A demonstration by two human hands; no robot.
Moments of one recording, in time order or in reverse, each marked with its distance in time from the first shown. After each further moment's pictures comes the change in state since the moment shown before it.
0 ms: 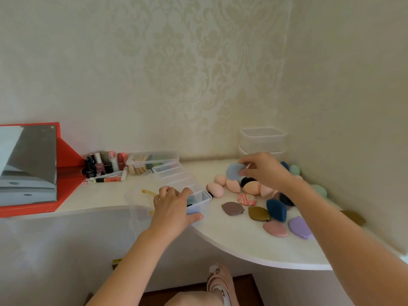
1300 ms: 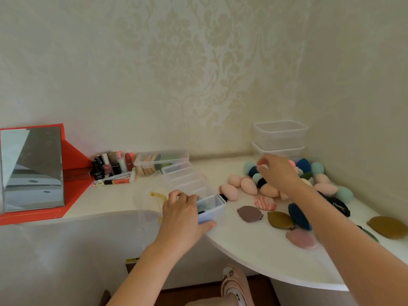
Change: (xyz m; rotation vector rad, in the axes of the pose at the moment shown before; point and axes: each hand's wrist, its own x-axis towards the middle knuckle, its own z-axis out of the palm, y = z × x) left_hand 0.003 -0.009 0.005 0.033 0.033 0.028; right_hand 0.041 0.029 0.042 -0.051 0.097 0.338
